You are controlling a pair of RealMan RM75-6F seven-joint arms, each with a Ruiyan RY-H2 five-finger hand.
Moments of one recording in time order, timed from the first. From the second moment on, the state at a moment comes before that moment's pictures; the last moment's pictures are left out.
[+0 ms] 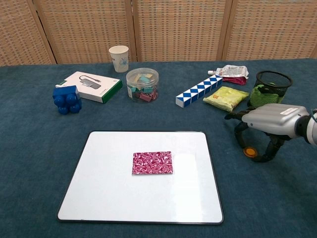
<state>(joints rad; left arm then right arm) 0.05 -0.85 0.03 -1.86 1.35 1.42 -0.04 0.77 -1.49 -0.02 -1.39 -1.09 0.82 -0.42</state>
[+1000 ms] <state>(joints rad) 0.03 -0.85 0.02 -1.85 1.31 1.38 -0.05 0.95 -1.47 0.13 -1.63 -1.07 0.79 -0.64</state>
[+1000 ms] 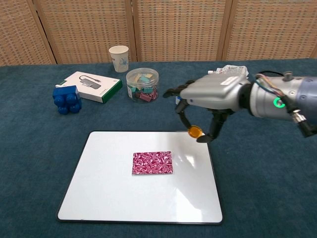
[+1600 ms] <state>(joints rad) 0.01 -0.85 0.02 -1.83 1.28 1.32 -0.07 1.19 -1.77 0.13 -1.49 -0.73 0.80 -0.95</state>
